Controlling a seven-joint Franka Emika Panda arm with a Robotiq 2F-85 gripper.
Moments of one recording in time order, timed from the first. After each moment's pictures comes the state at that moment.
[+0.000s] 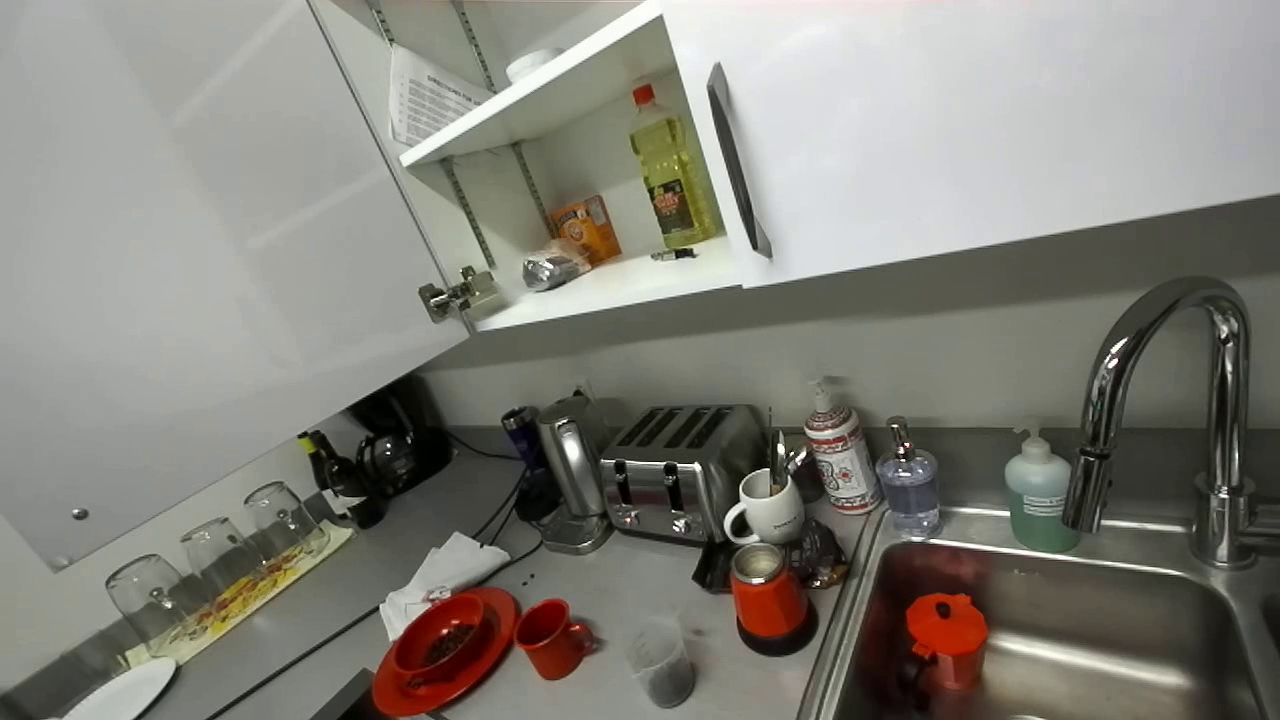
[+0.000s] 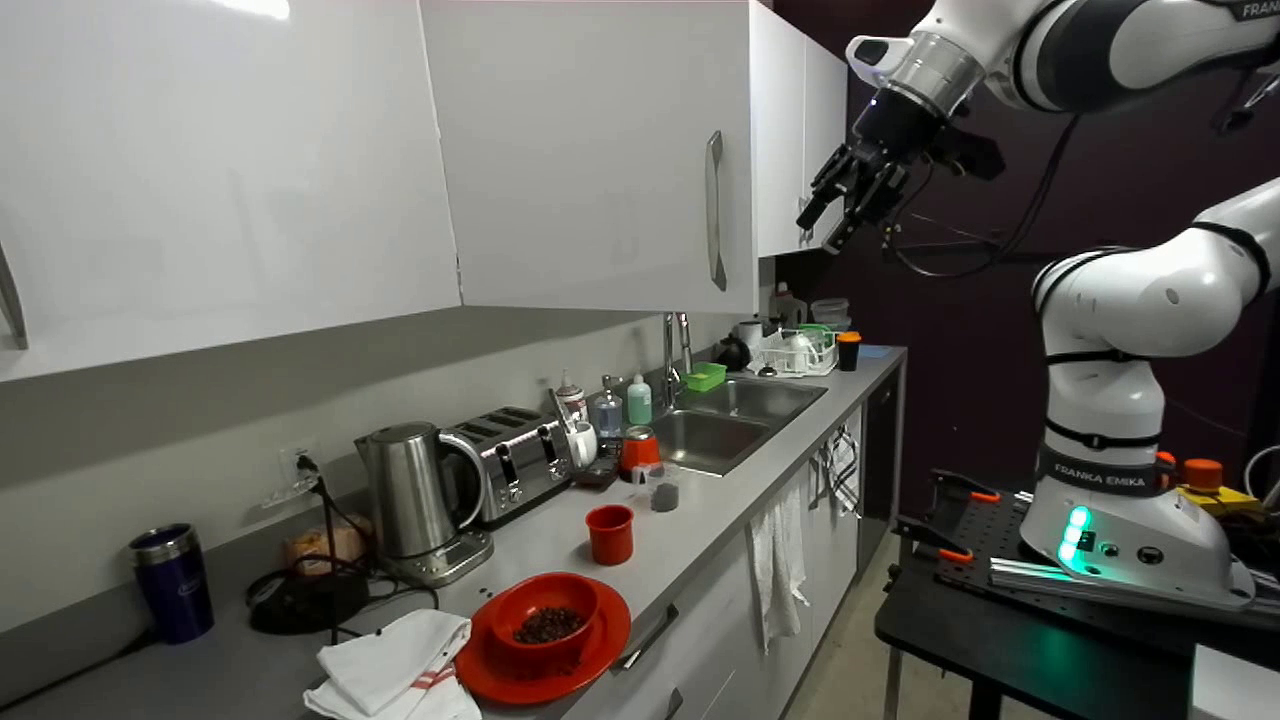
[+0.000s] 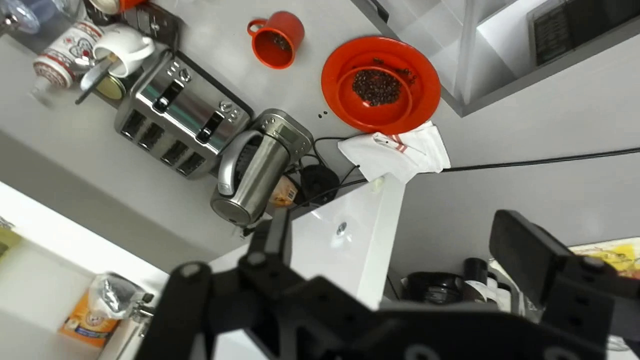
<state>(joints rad) 0.50 -1.13 0.29 -2.75 0.02 2.27 -0.16</state>
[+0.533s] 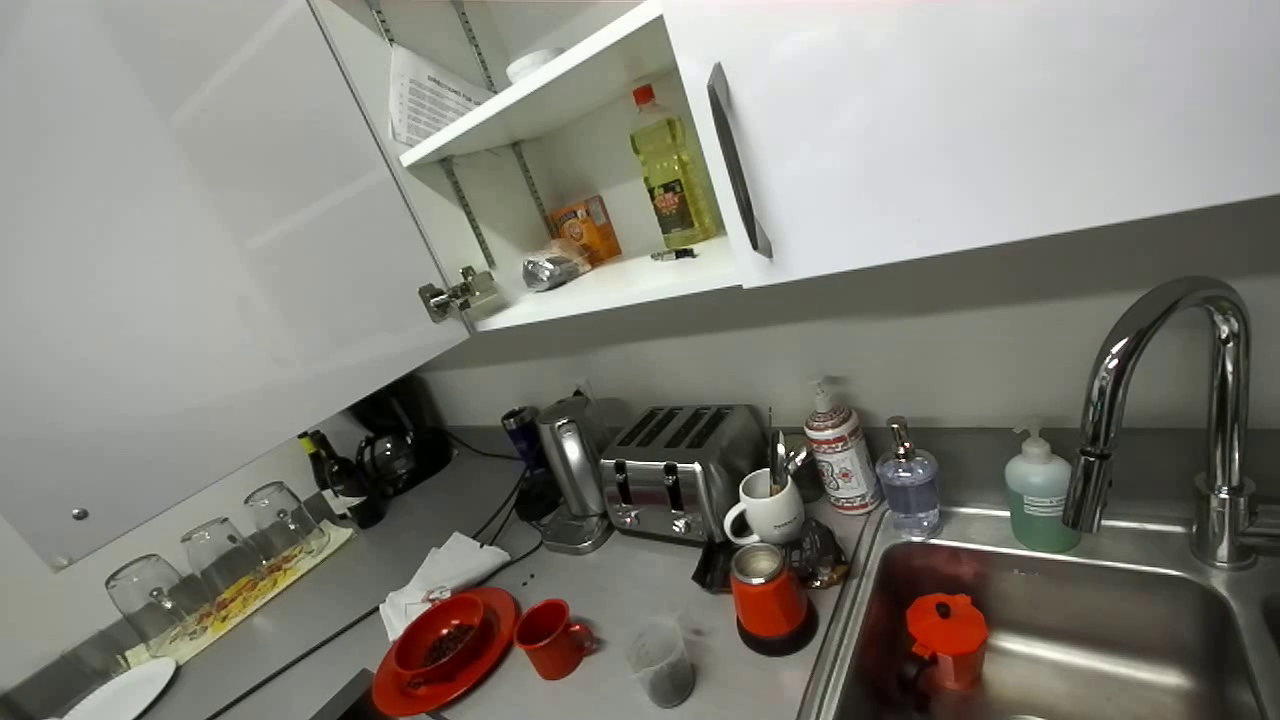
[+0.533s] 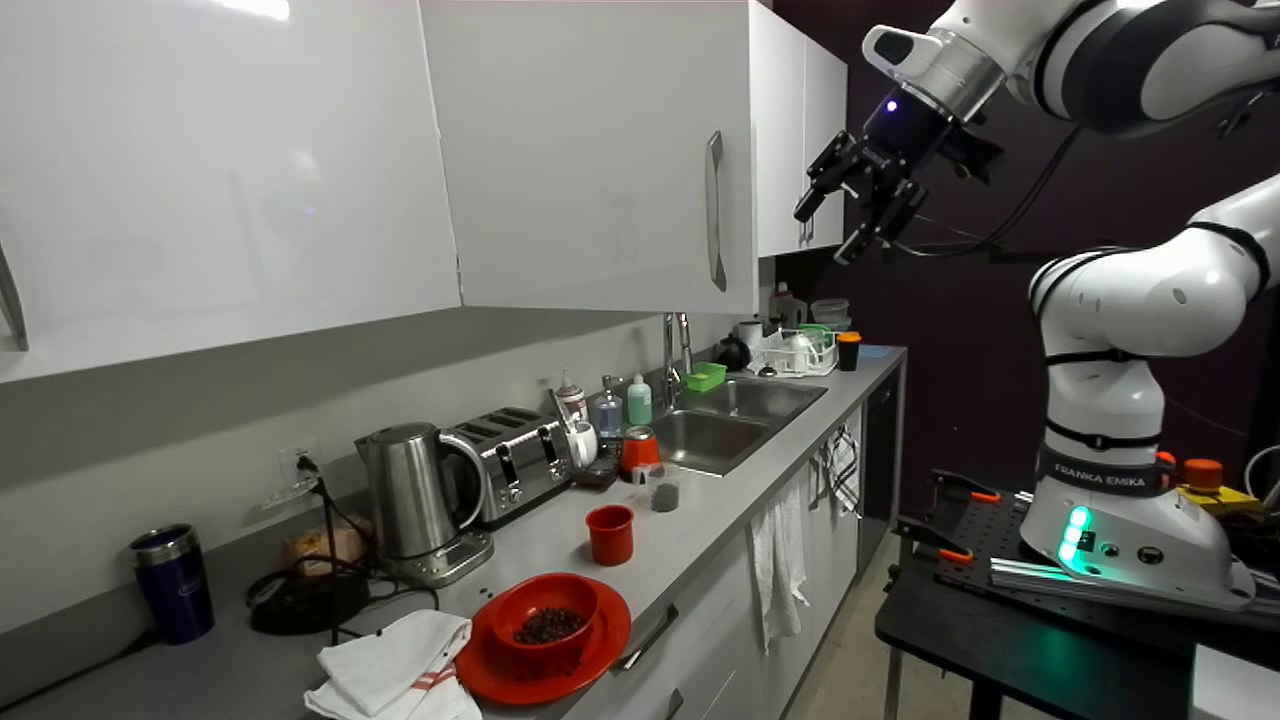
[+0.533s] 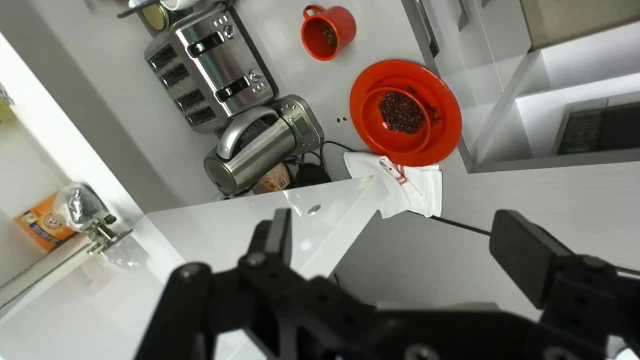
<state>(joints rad) 0.55 -1.12 0.37 -2.75 -0.13 2.27 -0.31</state>
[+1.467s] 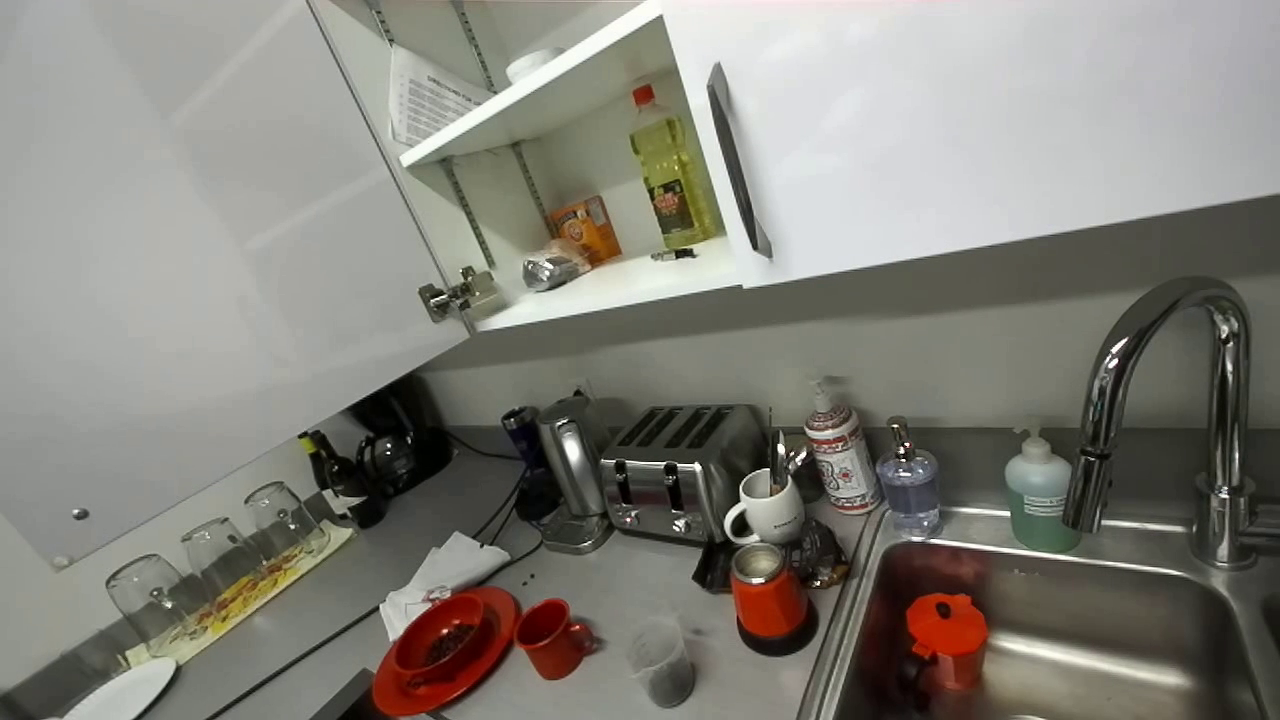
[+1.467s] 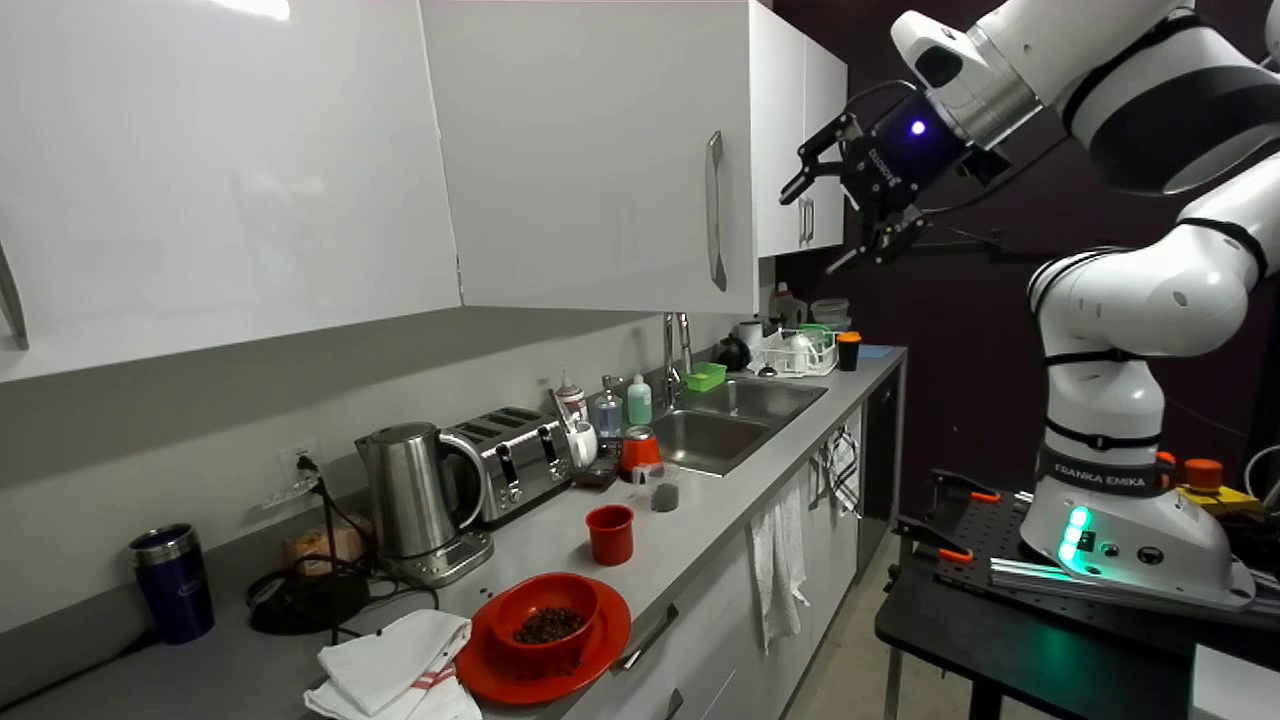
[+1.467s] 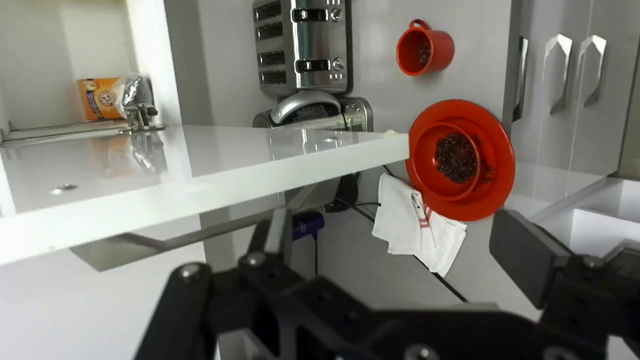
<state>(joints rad) 0.57 -1.01 0.56 -2.70 -0.45 2.31 -0.32</state>
